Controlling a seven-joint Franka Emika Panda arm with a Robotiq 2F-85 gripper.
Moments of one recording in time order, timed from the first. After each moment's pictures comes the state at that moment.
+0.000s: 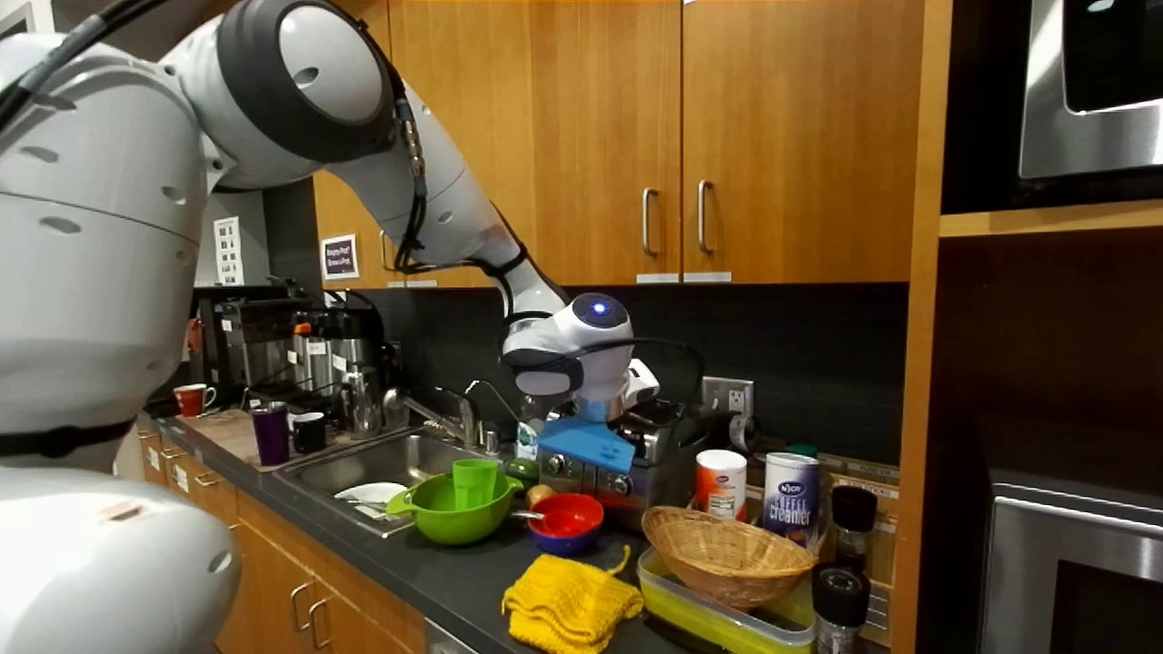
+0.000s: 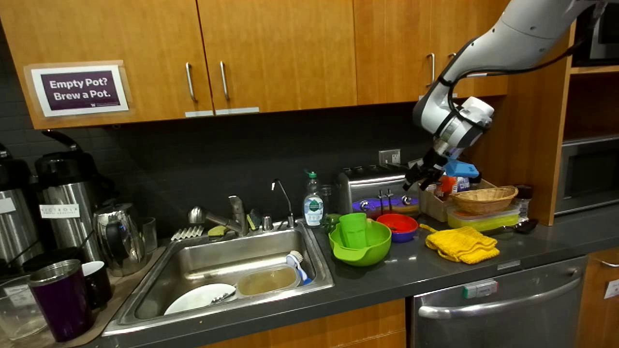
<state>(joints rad) 0.12 0.23 -0.24 -2.19 1.14 2.76 -1.19</state>
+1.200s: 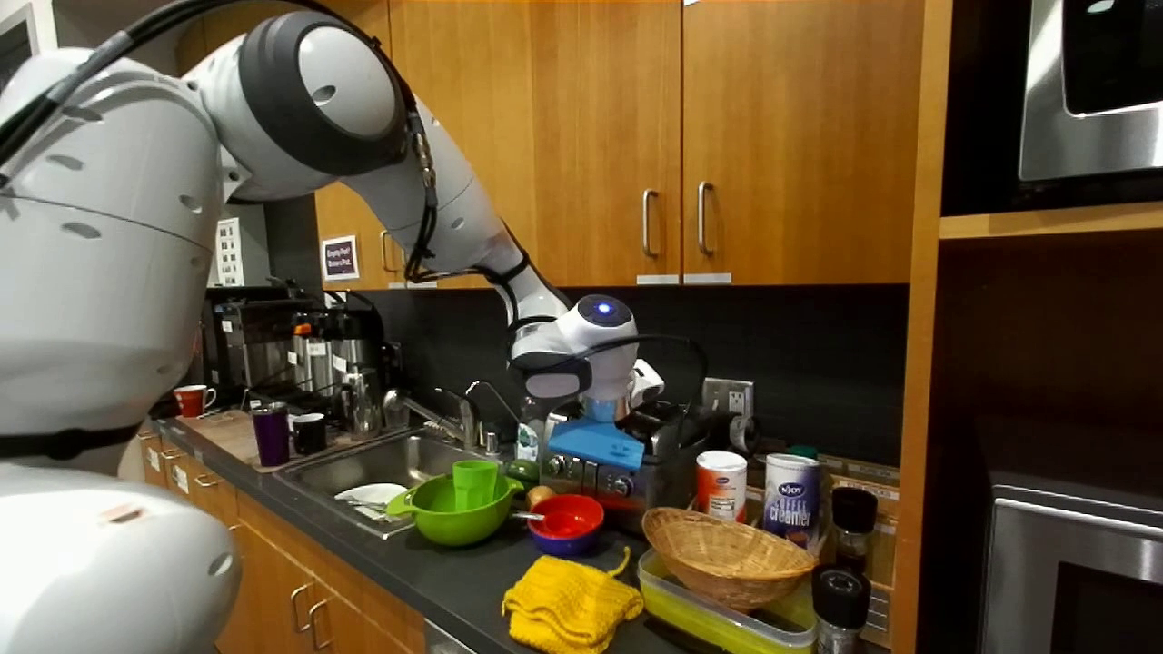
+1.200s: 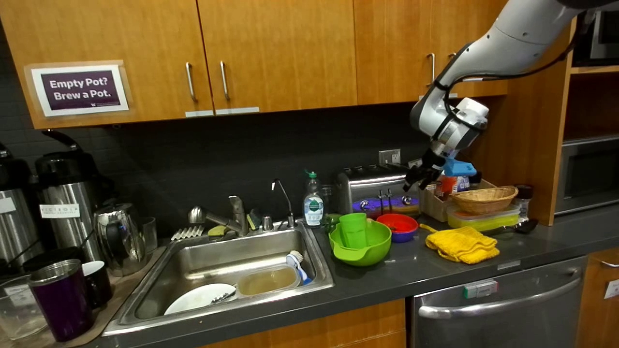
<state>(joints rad) 0.11 0.27 -0.25 -2.15 1.06 2.77 -1.16</state>
